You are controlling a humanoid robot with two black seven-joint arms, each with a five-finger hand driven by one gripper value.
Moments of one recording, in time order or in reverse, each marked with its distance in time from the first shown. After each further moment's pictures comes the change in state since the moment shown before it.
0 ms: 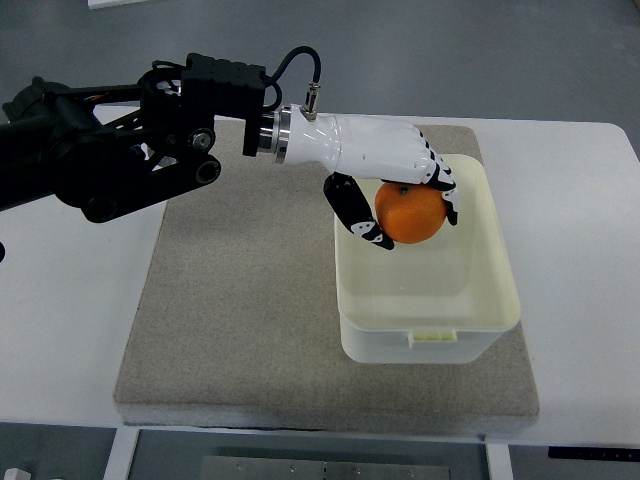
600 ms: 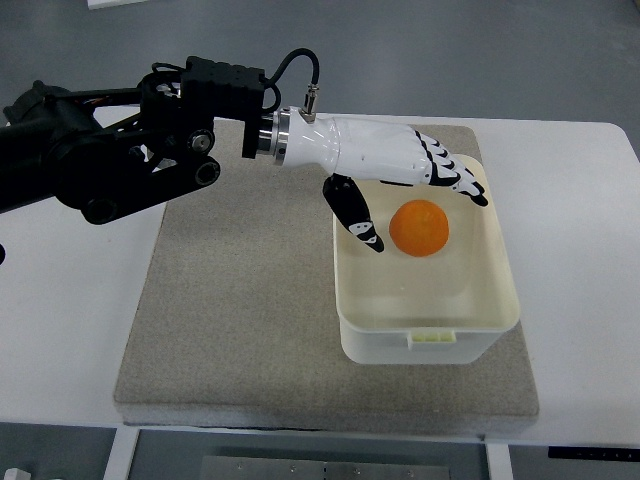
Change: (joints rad) left arm 0.008 0.001 -0.001 0.002 -0.014 -0.011 0.000; right arm -0.001 0.000 0.000 0.000 0.000 0.000 0.000
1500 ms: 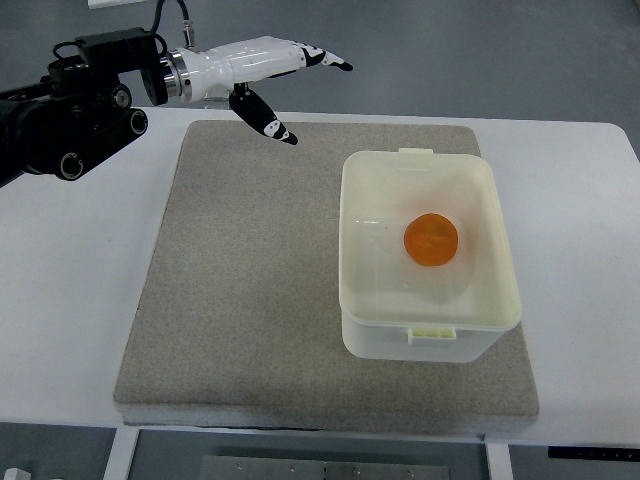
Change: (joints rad) left arm 0.075 0.015 -0.016 0.532 -0.247 0.098 0.000; right arm 0.000 0.000 0.000 0.000 0.000 0.000 0.000
